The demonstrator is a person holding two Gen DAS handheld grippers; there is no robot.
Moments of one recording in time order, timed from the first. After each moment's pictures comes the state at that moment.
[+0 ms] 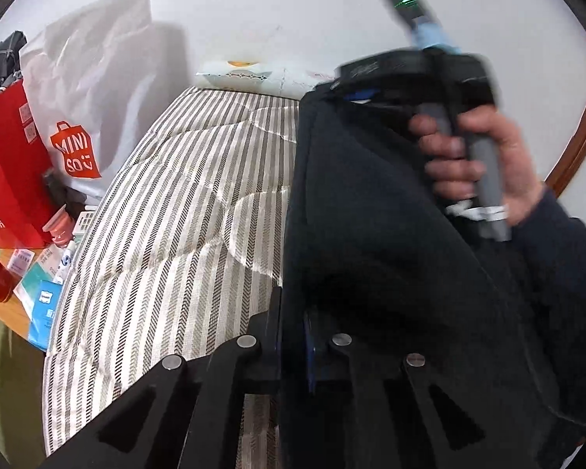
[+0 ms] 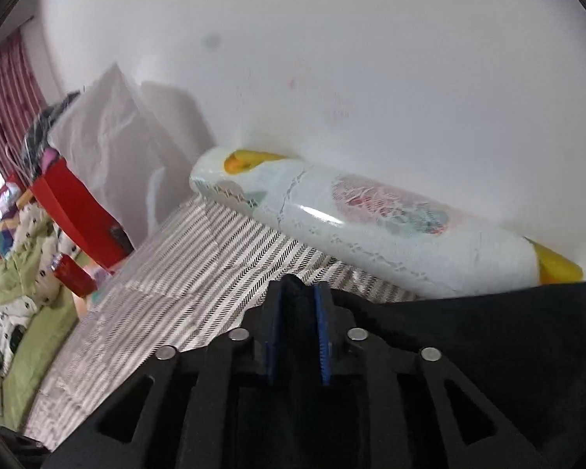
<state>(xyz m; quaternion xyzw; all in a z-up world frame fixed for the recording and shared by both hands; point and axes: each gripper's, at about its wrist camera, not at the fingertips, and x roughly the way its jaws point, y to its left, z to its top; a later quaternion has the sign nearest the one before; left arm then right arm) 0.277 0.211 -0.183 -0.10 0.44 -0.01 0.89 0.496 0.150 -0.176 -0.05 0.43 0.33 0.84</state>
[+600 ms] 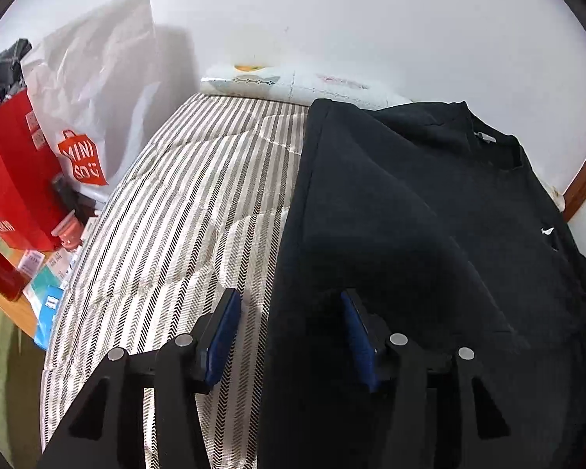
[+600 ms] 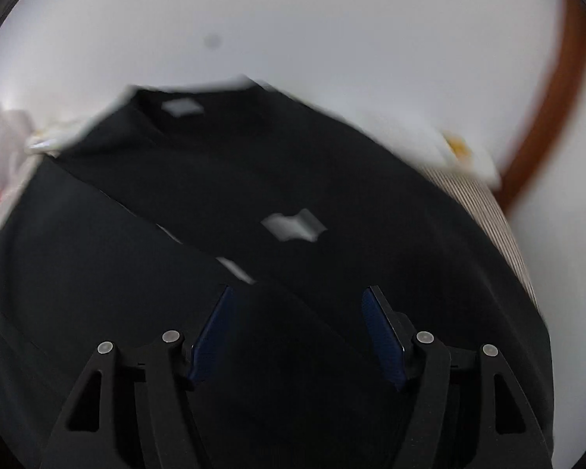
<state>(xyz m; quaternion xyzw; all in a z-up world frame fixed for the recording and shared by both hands) 0.299 0.200 -0.183 -0.08 0.44 0.03 0.90 0.328 -0.220 -0.167 -0.05 0.47 0.00 0.88</state>
